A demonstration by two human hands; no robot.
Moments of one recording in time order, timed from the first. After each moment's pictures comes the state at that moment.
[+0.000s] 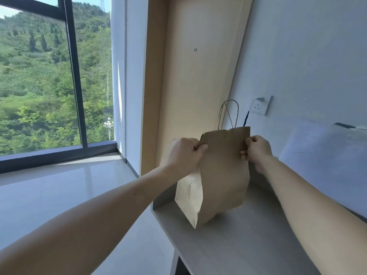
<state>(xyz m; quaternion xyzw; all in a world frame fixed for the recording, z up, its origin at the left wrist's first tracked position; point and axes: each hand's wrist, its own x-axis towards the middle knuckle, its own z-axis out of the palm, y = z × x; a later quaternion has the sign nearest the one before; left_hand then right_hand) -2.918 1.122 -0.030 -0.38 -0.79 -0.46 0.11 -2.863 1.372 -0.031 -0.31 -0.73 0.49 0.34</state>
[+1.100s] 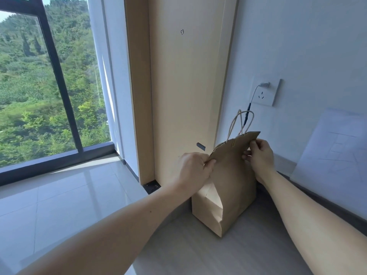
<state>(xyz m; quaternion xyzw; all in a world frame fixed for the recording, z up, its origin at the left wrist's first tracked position) -2.993 1.266 -0.079 -0.39 -0.84 -0.36 0.13 -2.949 1.509 -0.109 -0.27 -0.66 0.56 0.42</state>
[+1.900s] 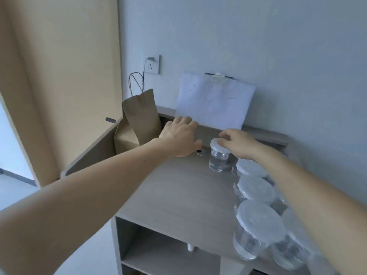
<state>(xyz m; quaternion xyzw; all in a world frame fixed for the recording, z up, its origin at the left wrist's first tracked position) -2.776 1.228 -0.047 -0.69 -0.70 -0.16 0.08 -2.583 1.306 -0.037 -0.49 -0.84 0.15 0.16</state>
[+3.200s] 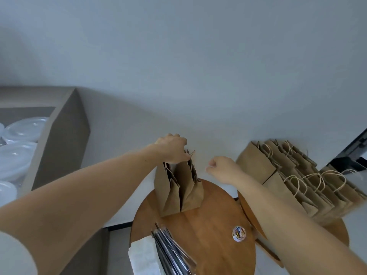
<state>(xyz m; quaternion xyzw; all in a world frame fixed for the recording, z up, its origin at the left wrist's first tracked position) -2.163 1.479 -0.173 -0.86 -0.51 0.02 -0.10 -1.967 1.411 -0.216 -0.74 -0.64 0.22 0.09</state>
